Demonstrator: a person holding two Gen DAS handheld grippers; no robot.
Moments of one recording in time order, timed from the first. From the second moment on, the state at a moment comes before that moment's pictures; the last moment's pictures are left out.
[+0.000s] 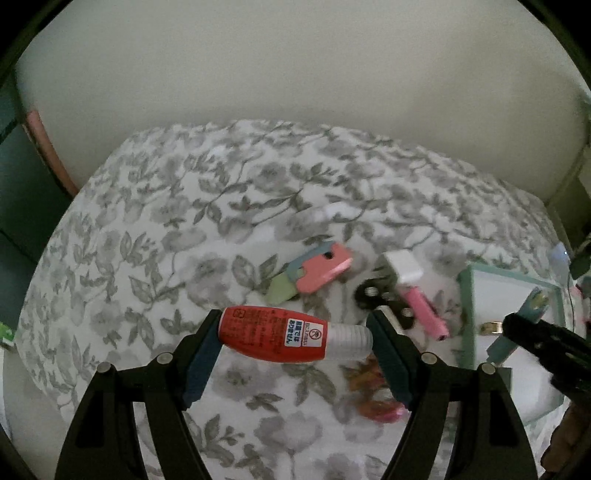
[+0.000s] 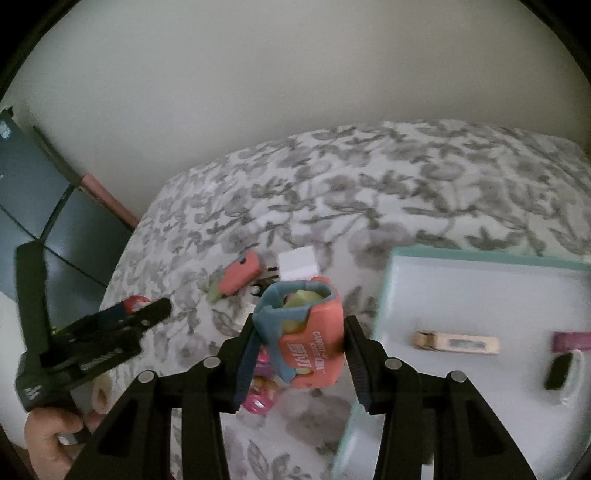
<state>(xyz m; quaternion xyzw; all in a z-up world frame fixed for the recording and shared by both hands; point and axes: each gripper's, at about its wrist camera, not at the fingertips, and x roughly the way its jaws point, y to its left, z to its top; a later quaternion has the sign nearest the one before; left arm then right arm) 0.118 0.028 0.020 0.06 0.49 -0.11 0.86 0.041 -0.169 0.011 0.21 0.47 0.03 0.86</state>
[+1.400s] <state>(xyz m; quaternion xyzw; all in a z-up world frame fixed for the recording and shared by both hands) -0.020 -0.209 -0.029 0.23 0.50 -0.25 0.79 -0.069 -0.336 -0.033 0.26 0.56 -0.18 0.76</state>
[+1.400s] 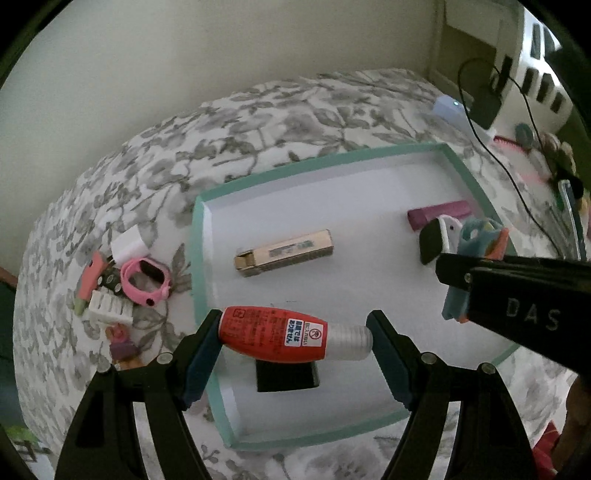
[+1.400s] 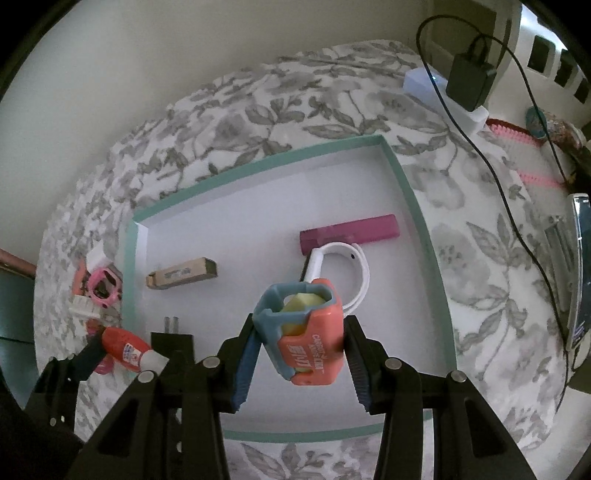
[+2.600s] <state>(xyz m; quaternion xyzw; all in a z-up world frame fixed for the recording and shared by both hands) -0.023 -0.227 -0.052 0.27 0.52 -0.25 0.77 -0.057 -0.335 -0.053 0.23 0.60 -0.19 0.74</state>
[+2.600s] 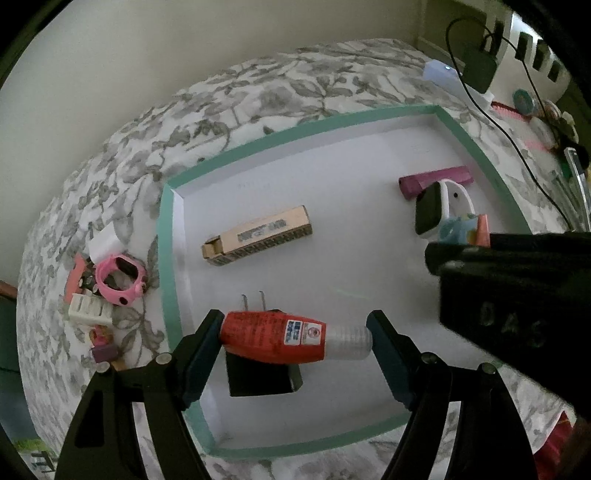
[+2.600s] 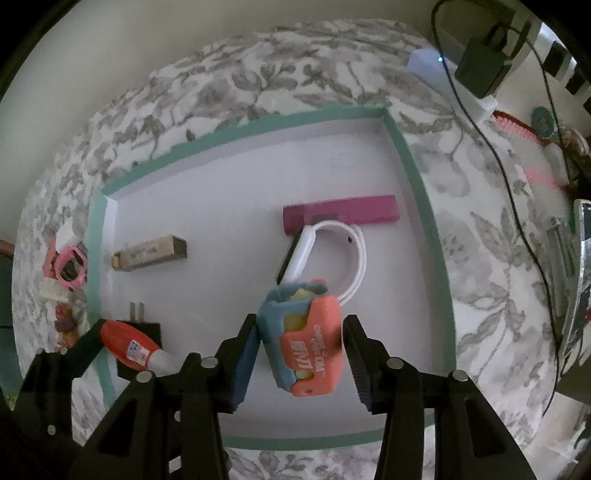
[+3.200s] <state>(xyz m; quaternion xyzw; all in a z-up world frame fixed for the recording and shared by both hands) 0.009 -0.185 -0.007 0.14 0.50 -0.22 0.83 -0.065 -0.342 0.008 0.23 0.52 -0.21 0.79</state>
